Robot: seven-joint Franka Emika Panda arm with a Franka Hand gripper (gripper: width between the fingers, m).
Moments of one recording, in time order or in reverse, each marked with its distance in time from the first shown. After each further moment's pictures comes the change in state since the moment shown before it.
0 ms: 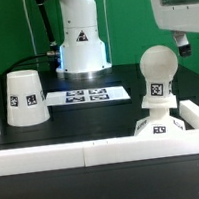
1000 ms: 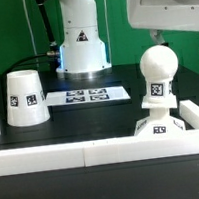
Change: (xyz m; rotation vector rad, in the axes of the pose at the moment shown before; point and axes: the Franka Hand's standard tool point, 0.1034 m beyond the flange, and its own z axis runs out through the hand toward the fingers) arm 0.000 0.036 0.000 -0.156 0.018 -0.598
